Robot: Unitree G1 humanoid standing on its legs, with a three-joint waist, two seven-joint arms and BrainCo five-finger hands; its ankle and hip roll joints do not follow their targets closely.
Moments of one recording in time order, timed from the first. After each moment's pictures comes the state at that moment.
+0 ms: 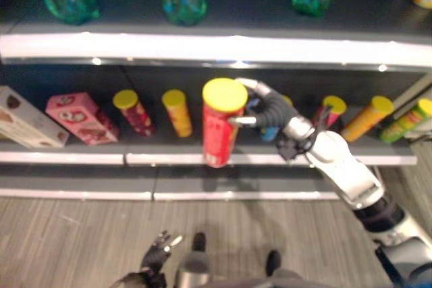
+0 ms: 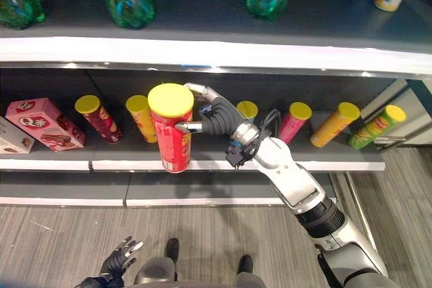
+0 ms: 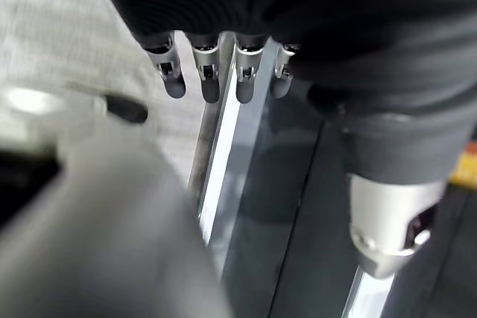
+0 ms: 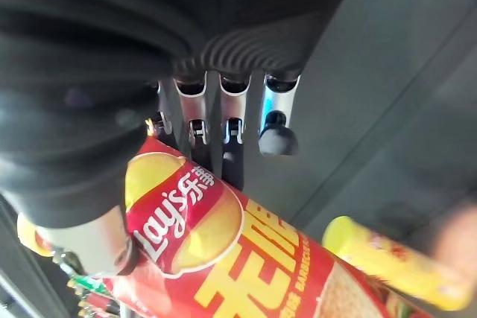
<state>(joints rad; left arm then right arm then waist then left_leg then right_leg) 0.27 0.10 0.23 0.72 -0.15 -0.09 -0.29 -0.50 -0.54 0.44 -0.29 0.17 0.07 0.12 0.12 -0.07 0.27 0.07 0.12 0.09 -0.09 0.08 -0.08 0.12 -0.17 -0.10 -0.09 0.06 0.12</state>
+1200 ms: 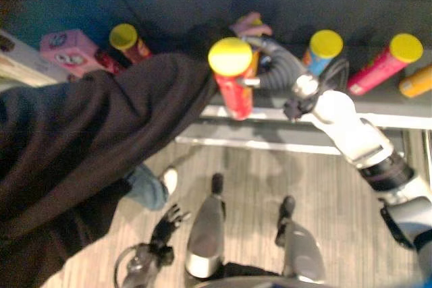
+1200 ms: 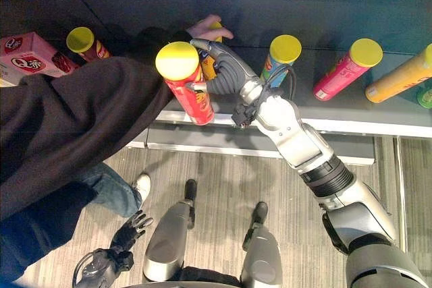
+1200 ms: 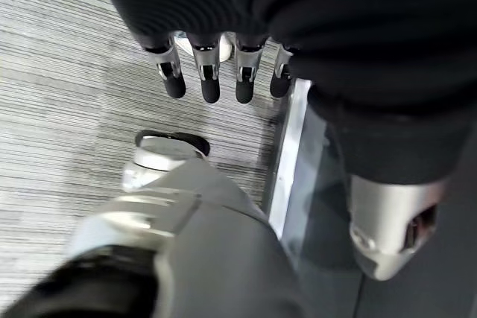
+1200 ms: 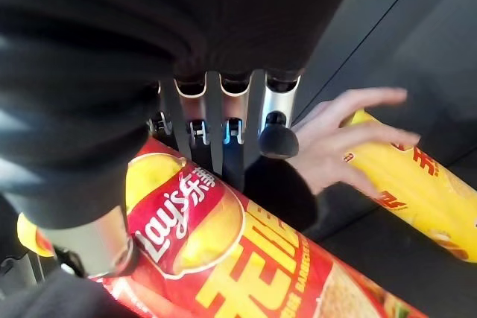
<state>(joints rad) 0.11 0.15 0.14 0.71 -0.15 -0.10 -0.27 -0.81 -0.62 0.47 -0.10 -0.04 0.07 0.06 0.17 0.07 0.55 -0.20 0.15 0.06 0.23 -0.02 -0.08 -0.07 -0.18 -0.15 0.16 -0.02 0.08</state>
